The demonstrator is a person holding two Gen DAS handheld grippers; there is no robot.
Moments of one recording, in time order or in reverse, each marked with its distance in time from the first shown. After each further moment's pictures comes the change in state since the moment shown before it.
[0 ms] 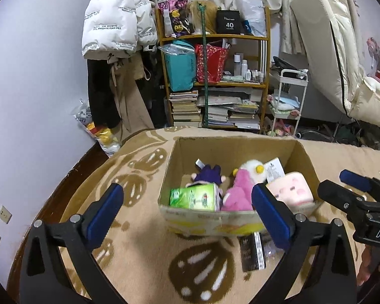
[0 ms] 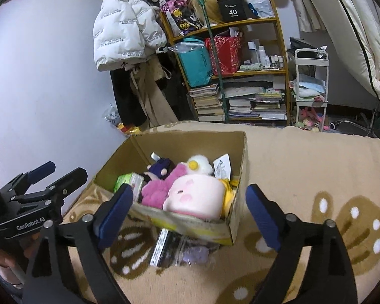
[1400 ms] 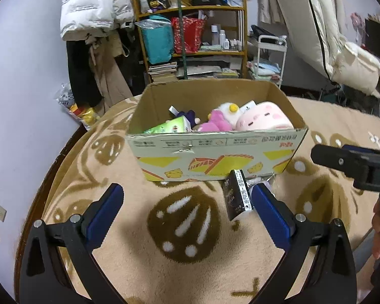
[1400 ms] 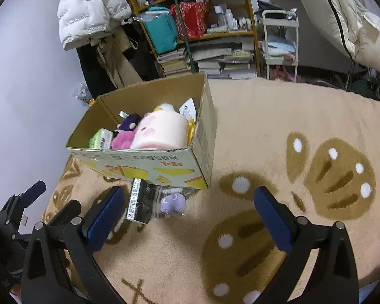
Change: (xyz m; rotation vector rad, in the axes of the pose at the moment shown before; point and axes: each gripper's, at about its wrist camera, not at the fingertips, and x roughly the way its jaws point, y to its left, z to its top) left arm 0.001 -0.028 -0.067 0.095 0.132 -0.083; right arm -0.004 -0.024 -0.034 0.118 0.197 -0.146
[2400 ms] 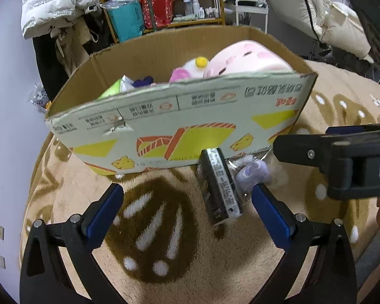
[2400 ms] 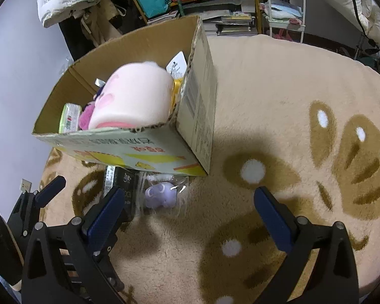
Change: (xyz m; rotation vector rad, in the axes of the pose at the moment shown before) left arm 0.077 -0.046 -0.012 0.116 0.142 -0.052; right arm 0.073 -0.008 0.003 0.026 0.208 -0.010
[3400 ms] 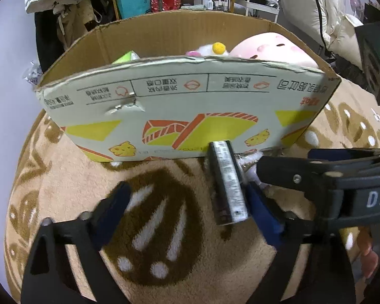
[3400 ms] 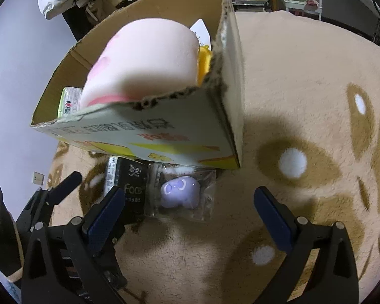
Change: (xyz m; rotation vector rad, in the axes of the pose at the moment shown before) left arm 0.019 0.029 -0.004 -0.095 0.054 -0.086; right arm 0.040 0.012 0.002 0.015 0.097 0.101
